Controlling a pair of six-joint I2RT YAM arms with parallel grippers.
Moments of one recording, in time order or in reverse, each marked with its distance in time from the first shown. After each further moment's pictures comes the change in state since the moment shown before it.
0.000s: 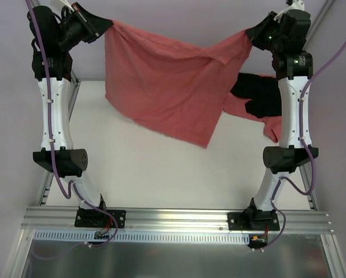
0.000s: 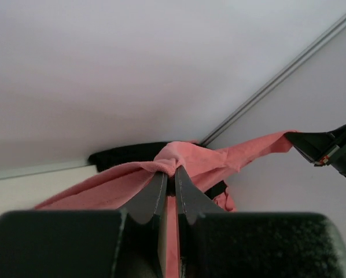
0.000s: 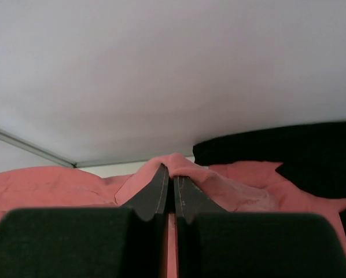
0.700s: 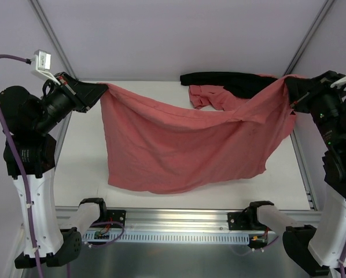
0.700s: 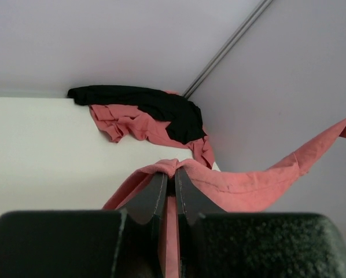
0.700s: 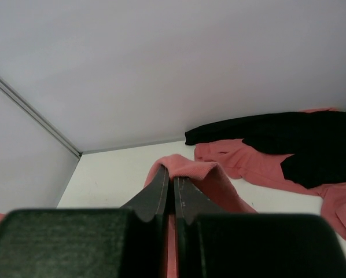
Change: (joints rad) left arm -0.008 -0.850 -0.689 -0.183 0.008 0.032; right arm 0.016 -0.903 -0.520 -0.184 0.097 -0.103
